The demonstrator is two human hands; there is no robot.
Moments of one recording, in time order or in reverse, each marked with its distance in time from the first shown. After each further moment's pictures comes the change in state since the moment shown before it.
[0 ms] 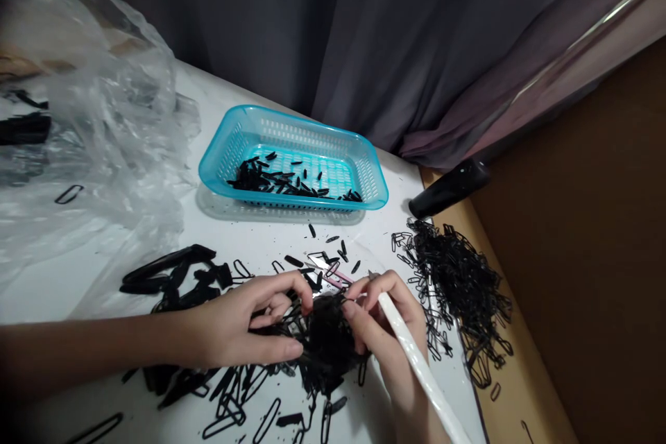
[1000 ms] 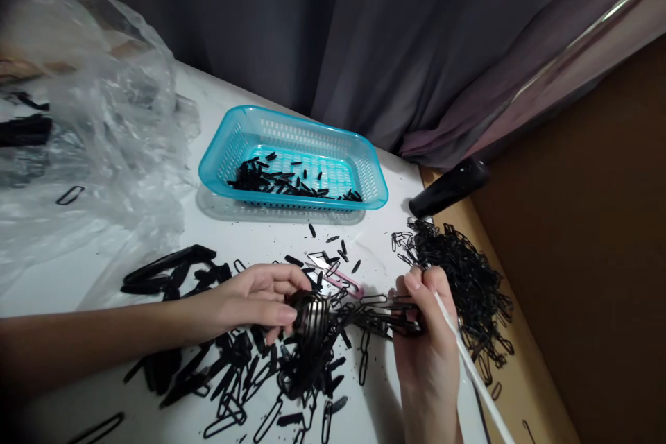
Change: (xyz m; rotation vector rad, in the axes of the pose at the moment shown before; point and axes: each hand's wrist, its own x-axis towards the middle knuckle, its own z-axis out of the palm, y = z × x) left_hand 0.018 -0.012 -0.004 -0.579 -0.041 0.010; right_hand 0.010 -0.009 -0.012 0.343 0.341 -0.031
